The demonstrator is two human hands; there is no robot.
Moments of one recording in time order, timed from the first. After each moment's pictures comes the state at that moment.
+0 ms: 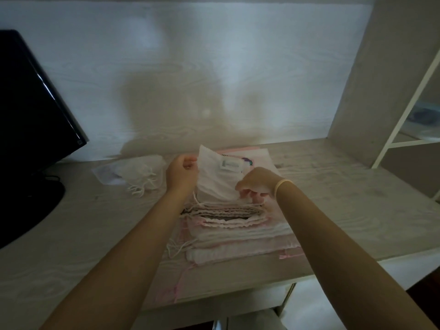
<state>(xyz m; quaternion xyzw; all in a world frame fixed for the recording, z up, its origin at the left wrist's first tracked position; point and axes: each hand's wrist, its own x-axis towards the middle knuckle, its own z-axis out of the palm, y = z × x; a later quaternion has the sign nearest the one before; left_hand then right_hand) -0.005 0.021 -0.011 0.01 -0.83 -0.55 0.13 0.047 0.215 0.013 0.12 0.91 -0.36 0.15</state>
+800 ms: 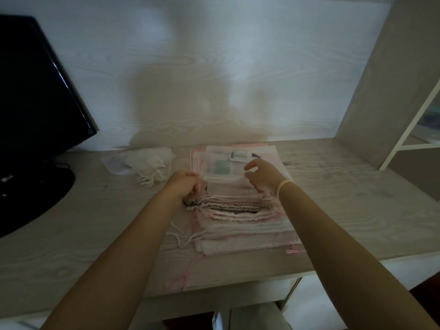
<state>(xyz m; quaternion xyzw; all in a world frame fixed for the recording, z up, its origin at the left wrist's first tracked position) 0.001 -0.016 -0.034 0.04 -0.80 -0.59 -0.10 0.042 0.205 -0.005 0.11 0.88 -0.47 0.02</state>
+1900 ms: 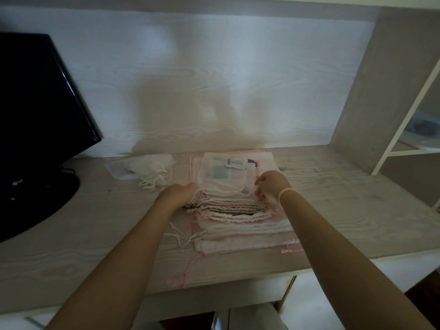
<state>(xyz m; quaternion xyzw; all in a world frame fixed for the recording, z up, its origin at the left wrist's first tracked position) 0.015 -0.030 -0.030 0.05 -0.95 -0.28 -0.11 0.043 0.230 -0.019 0.18 0.90 -0.39 0.00</state>
